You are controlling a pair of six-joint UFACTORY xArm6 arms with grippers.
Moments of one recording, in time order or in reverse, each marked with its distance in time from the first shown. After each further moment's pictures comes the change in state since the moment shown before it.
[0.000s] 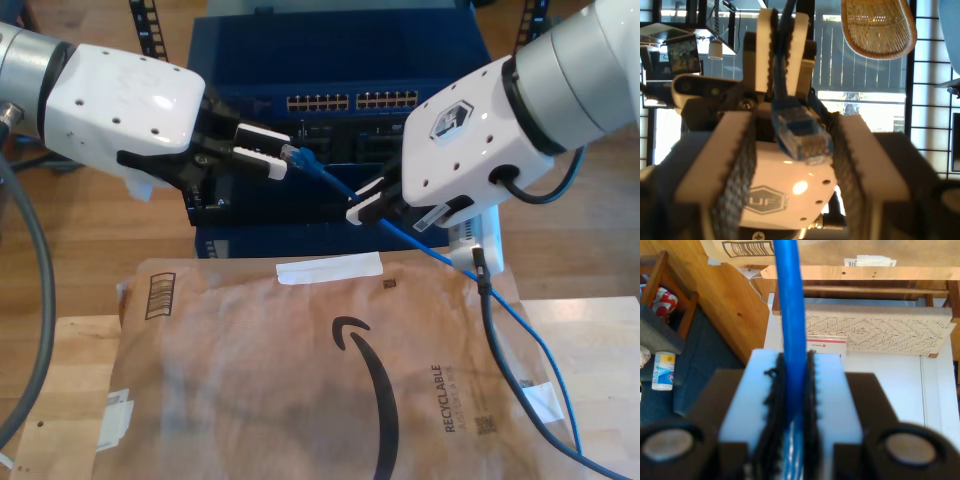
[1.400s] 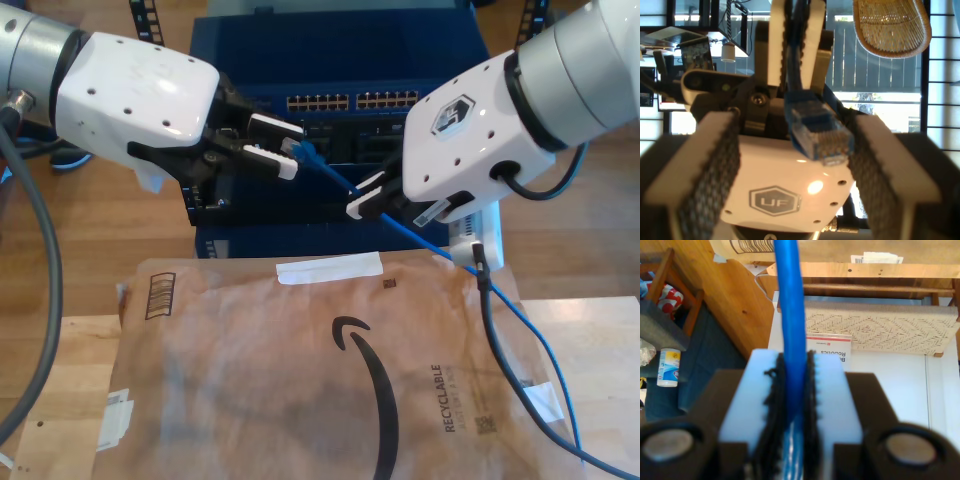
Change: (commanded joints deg) left arm -1.8 0.8 -1.7 0.9 0.6 -0.1; right arm 0.0 -0.2 -0.2 0.0 -0.7 0.0
